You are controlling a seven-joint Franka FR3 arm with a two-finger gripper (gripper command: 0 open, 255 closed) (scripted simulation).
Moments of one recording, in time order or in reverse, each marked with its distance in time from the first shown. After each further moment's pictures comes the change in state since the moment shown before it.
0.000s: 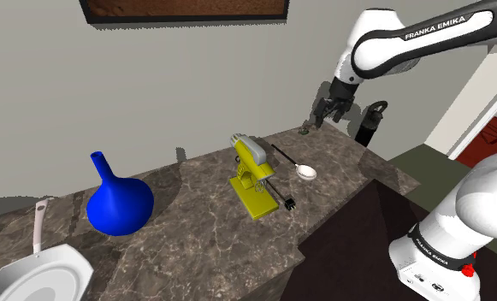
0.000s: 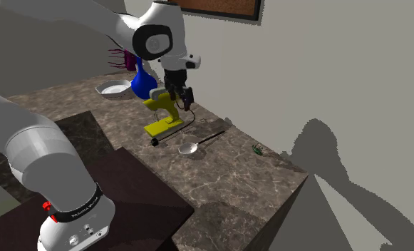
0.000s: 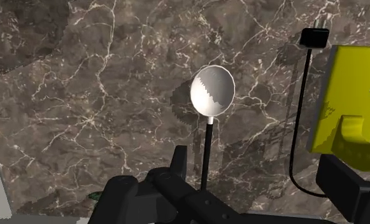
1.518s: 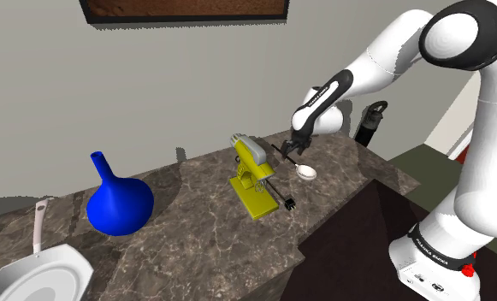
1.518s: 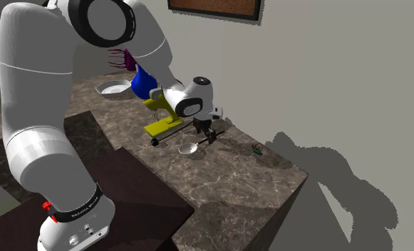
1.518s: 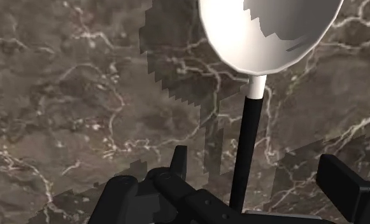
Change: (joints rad) arm -0.023 0.831 0.030 0.241 0.237 0.616 -0.206
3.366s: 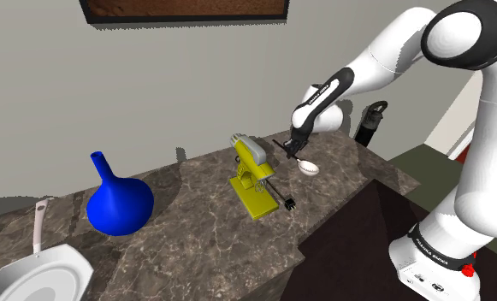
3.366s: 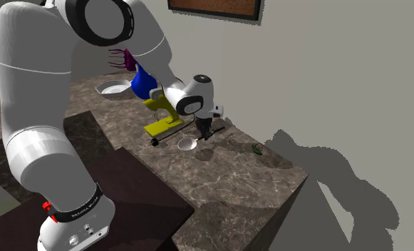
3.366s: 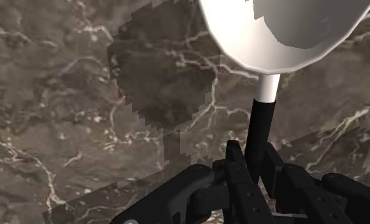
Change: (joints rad) arm 0.007 -0.012 -0.008 0.009 -0.008 -0.020 0.009
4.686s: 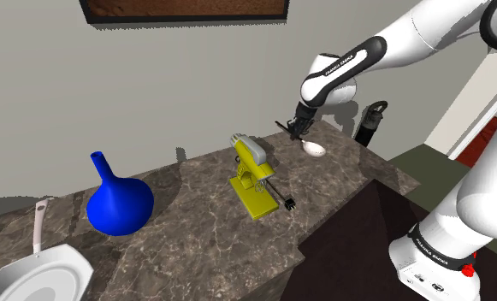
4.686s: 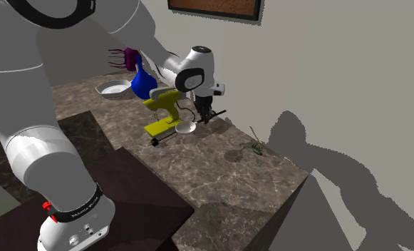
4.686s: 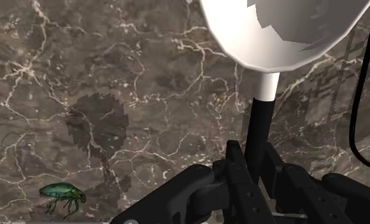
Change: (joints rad) arm 0.039 -0.240 -0.057 -0.004 -0.100 -0.233 0.095
